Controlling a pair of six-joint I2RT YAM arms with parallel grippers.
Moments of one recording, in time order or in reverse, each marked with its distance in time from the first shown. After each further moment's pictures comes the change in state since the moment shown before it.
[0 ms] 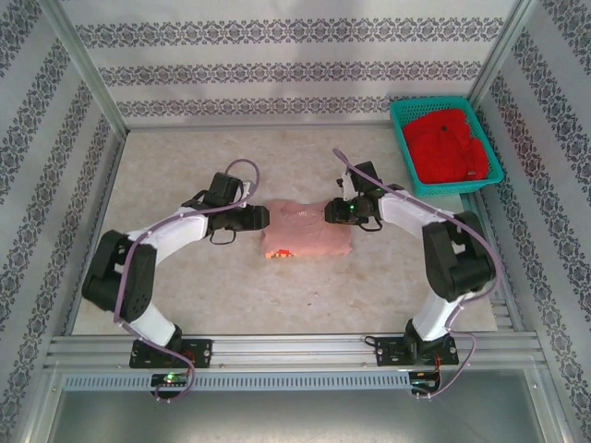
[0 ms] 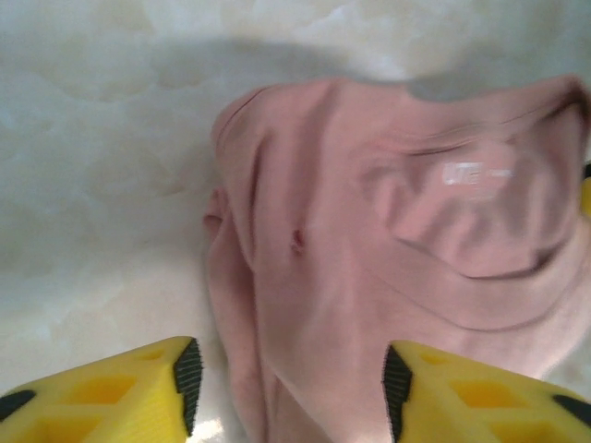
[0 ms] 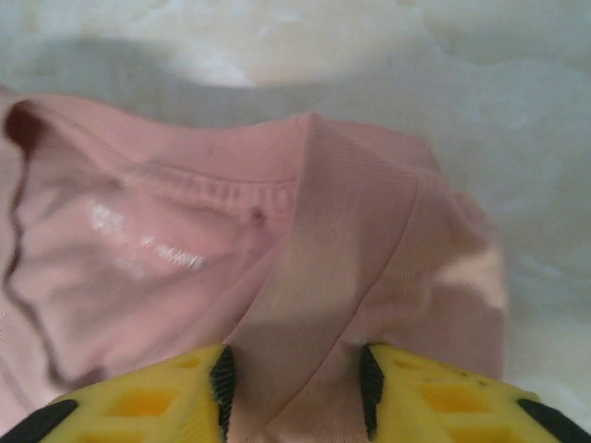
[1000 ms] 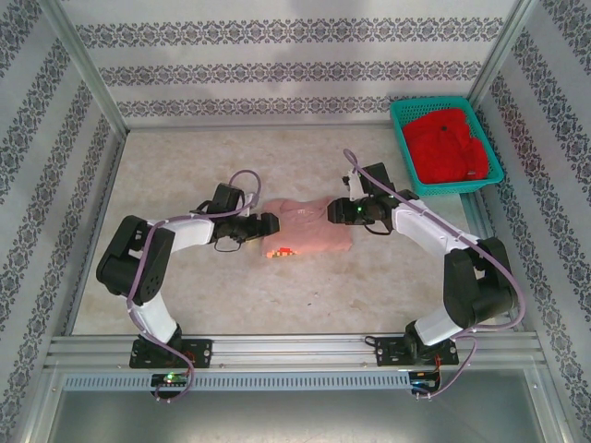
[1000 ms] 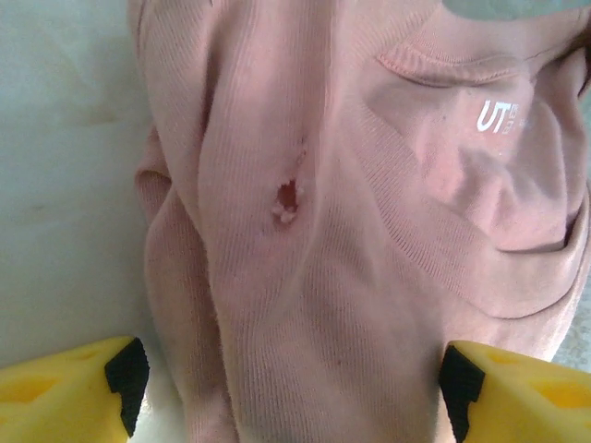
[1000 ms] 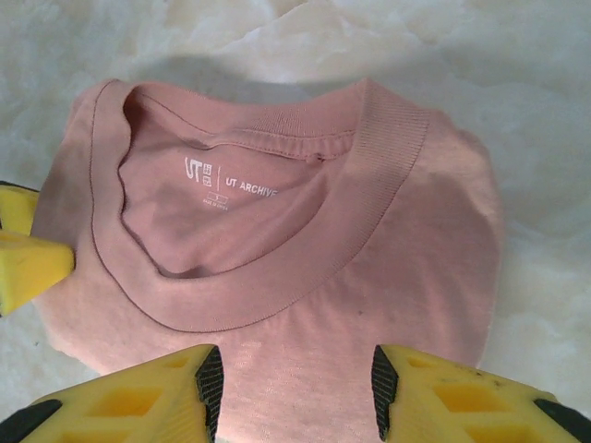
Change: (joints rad) left arm 0.015 0.111 -0.106 0.247 0.213 -0.132; right arm 0.003 -0.224 -0.085 -0.026 -0.008 -0.005
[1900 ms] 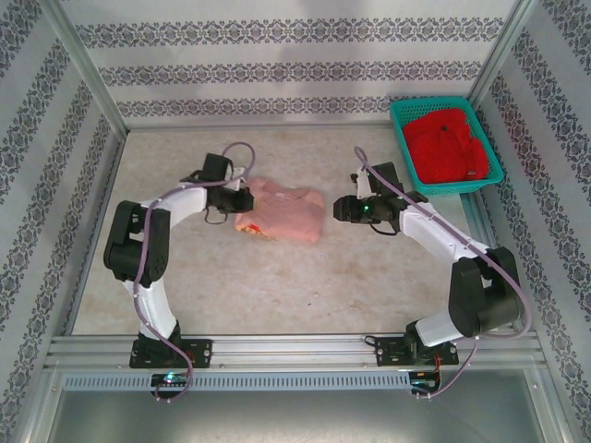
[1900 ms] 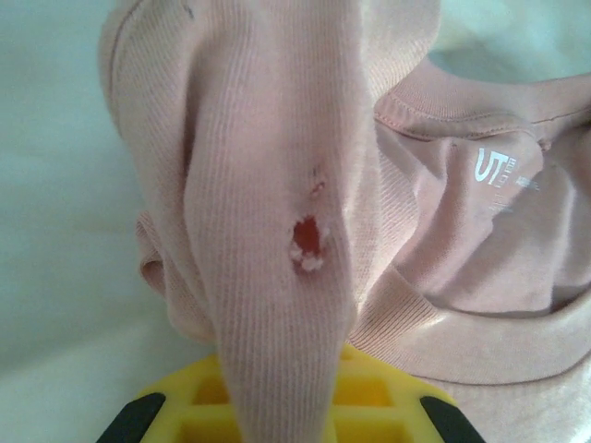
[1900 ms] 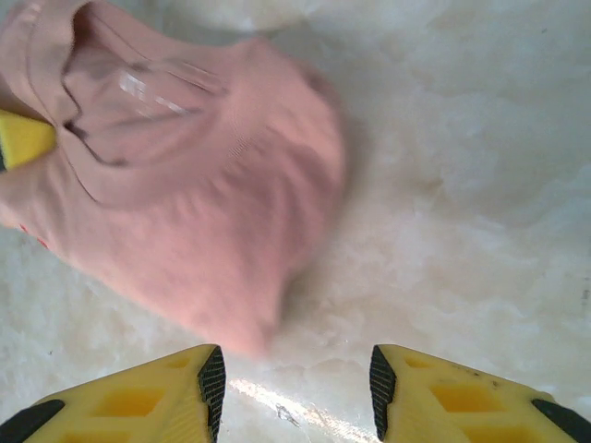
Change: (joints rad) left arm 0.169 0.124 0.370 -0.372 -0.138 0.374; right arm -0.034 -0.067 -0.016 -0.013 -0.003 0.022
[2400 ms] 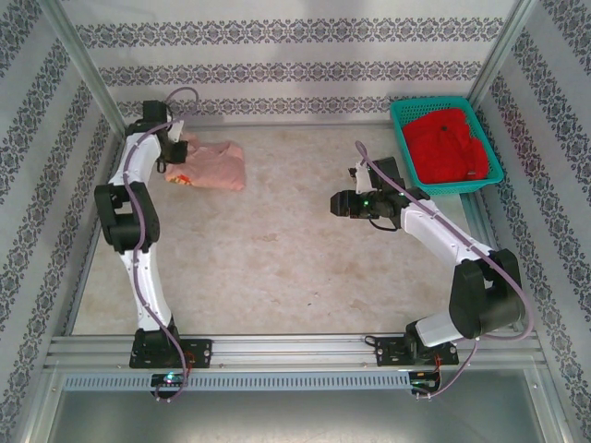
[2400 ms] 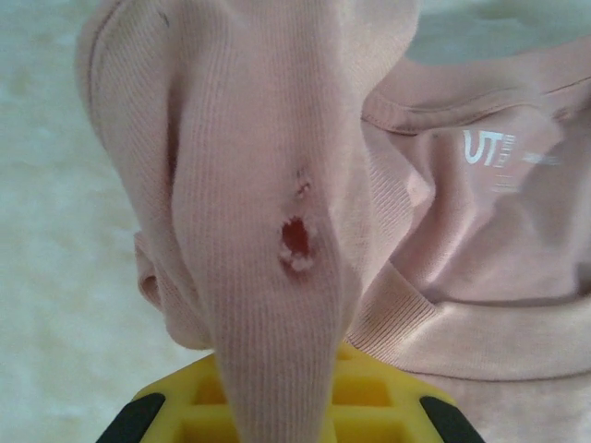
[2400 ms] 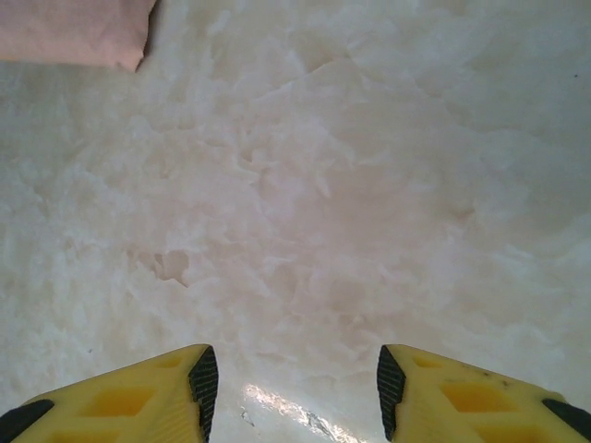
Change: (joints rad) left arm 0.337 0.389 0.823 -0.446 -0.372 0.409; right arm 0.001 -0.002 0.047 -0.014 -0.042 -0.009
